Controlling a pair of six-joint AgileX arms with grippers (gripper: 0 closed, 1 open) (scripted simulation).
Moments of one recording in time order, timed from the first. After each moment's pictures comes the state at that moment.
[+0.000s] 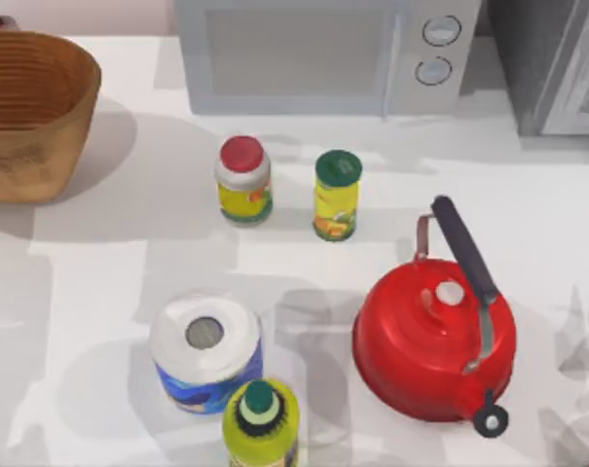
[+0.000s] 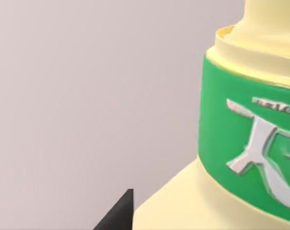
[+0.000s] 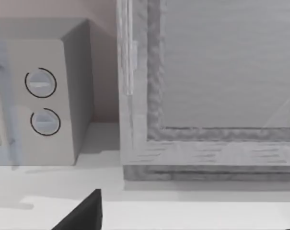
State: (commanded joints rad) left arm 0.14 1.77 0.99 0.79 0.17 0.02; right arm 0.00 0.00 0.00 0.00 0.00 0.00
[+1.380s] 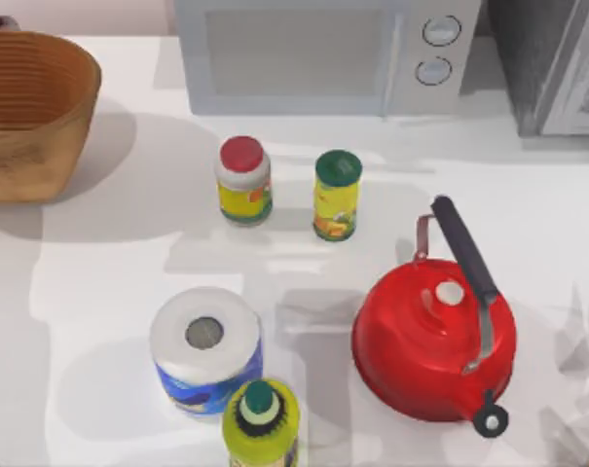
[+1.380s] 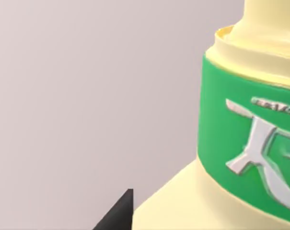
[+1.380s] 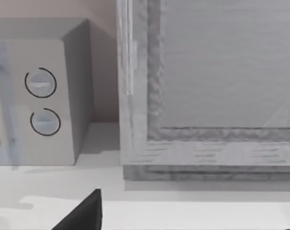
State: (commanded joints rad) left arm 0.13 1.43 0.95 0.50 0.15 0.02; right arm 0.00 0.00 0.00 0.00 0.00 0.00
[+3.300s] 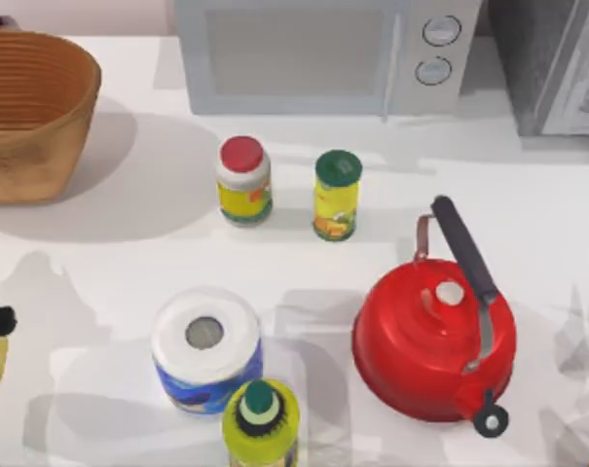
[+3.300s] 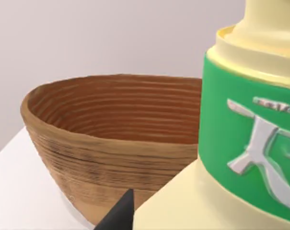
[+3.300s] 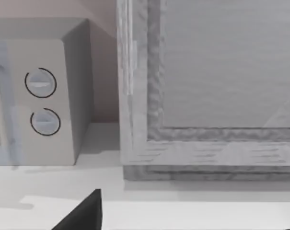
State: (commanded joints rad) left arm -0.13 0.21 0.08 0.10 -0.22 -0.03; right arm 0.00 0.00 0.00 0.00 0.00 0.00
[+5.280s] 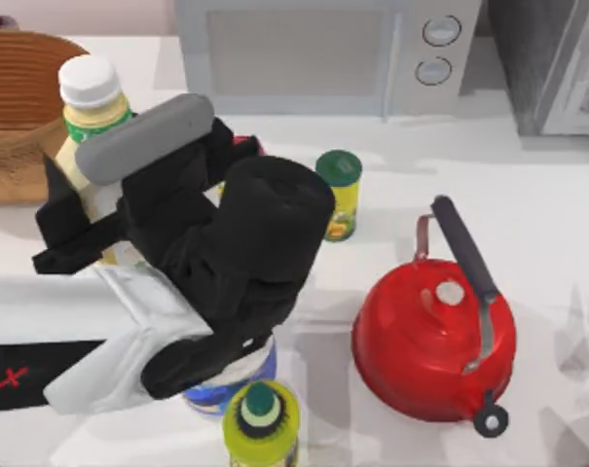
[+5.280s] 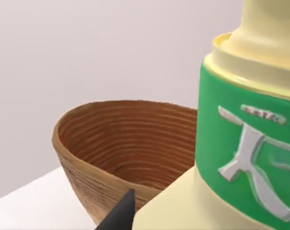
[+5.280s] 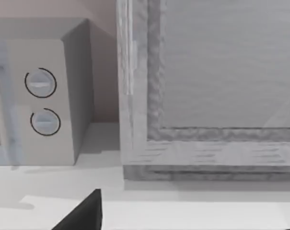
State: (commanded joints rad) left arm -0.91 1.57 0.76 0.48 -1.61 -0.34; right arm 0.00 0.00 0.00 0.00 0.00 0.00
